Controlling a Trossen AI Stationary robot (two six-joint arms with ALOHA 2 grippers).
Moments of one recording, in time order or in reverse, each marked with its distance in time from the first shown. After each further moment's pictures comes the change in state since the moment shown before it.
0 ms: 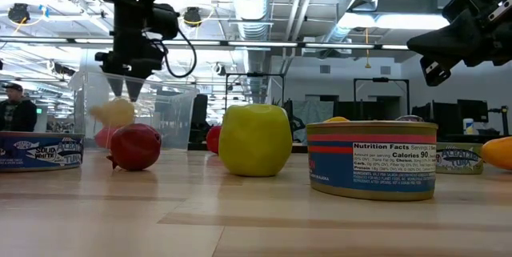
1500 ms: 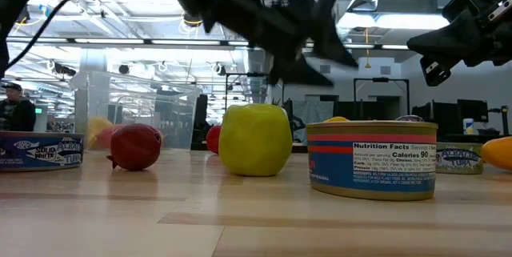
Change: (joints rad) left arm -0.846 0.617 0.210 1.360 0.111 -0.123; right arm 0.000 0.000 0.000 0.002 0.000 0.000
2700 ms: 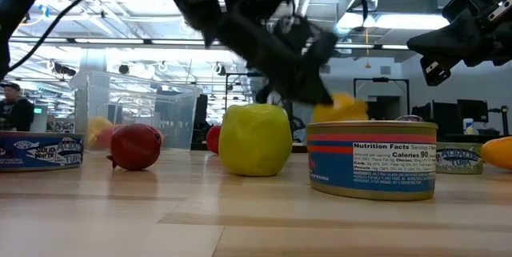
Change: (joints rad) left arm 0.020 0.038 0.000 -0.045 -0.114 -0.084; right arm 0.000 0.000 0.000 -0.001 0.000 0.000
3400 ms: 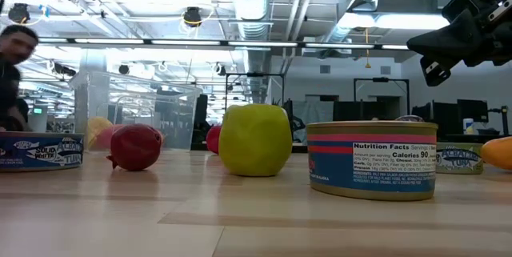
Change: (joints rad) left arm -0.079 -0.597 0.000 0.016 -0.021 -0.213; right arm 0.000 0.000 0.000 0.000 0.000 0.000
